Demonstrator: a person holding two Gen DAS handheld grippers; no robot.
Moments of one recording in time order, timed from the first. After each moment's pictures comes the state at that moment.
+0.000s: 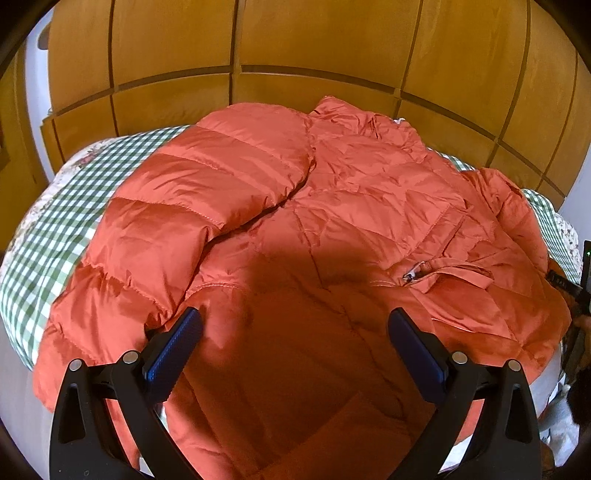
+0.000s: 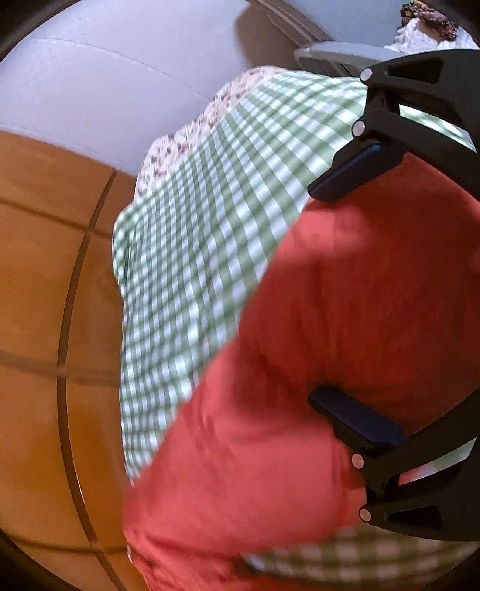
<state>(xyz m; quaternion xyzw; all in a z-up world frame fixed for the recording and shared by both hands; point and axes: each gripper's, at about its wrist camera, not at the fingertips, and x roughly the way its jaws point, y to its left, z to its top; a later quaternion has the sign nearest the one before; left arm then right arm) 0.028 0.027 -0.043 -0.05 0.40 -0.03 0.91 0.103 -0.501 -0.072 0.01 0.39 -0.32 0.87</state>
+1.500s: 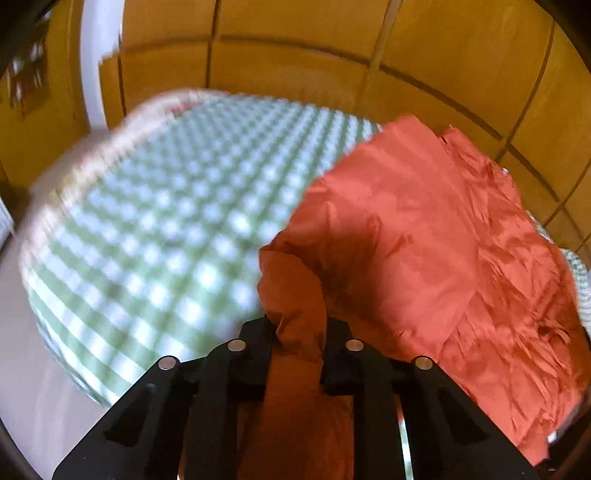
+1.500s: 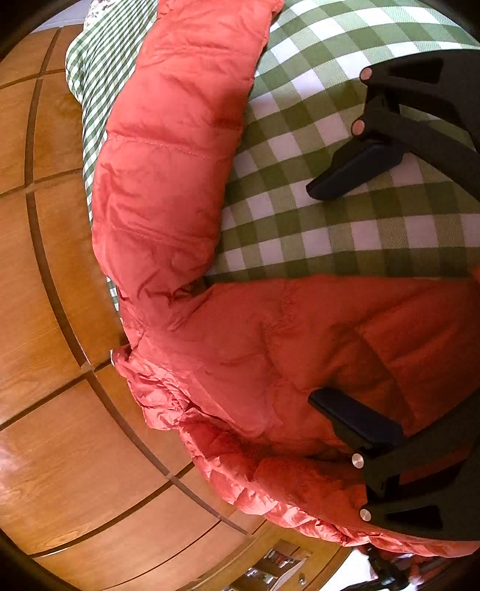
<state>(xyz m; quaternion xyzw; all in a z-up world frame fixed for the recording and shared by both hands) 0.051 0.224 -0.046 -0.11 0.42 0.07 0.90 0.111 -0.350 -0.084 0.21 0.38 0.06 0.90</state>
